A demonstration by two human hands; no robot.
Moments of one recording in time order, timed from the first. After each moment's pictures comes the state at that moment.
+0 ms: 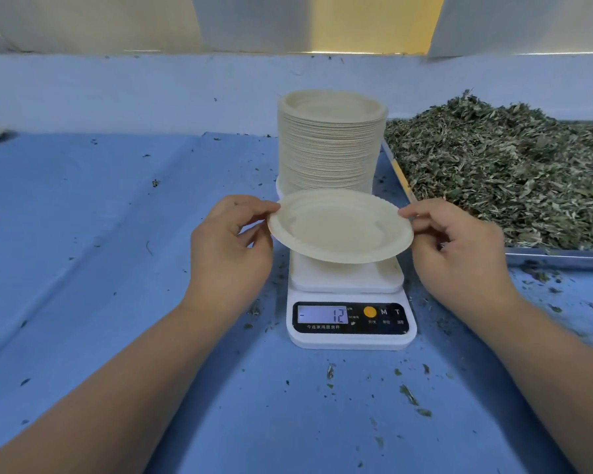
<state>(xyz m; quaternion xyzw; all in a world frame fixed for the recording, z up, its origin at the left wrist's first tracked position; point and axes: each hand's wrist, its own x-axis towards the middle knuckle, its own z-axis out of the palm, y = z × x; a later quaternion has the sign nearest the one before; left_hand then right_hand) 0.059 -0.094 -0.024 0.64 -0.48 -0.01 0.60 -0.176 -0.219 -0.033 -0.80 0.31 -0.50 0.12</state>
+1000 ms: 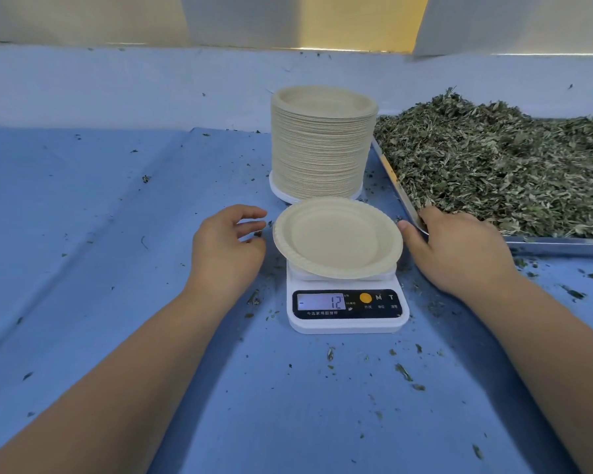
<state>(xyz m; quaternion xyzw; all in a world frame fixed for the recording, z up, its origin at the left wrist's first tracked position) 0.079 -0.102 -0.043 0.68 -0.41 -0.16 0.59 -0.191 -0.231 -0.026 -0.83 0.53 -0.16 -0.12</state>
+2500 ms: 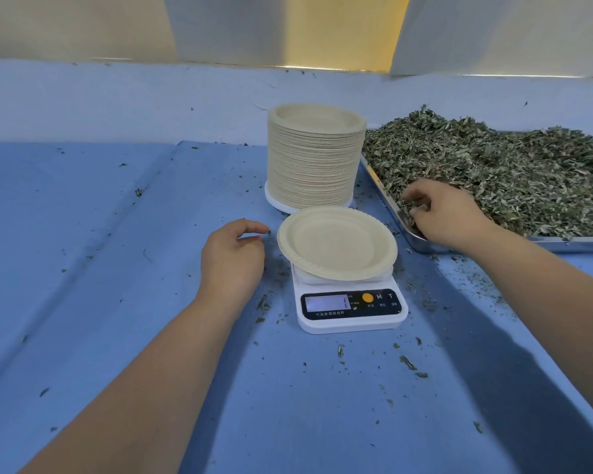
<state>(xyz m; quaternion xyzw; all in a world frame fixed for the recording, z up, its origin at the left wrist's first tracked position) 0.080 -0.101 -0.039 0.67 -0.35 -0.24 0.61 -0.191 -0.285 0.005 -0.82 0.53 -0.22 0.09</state>
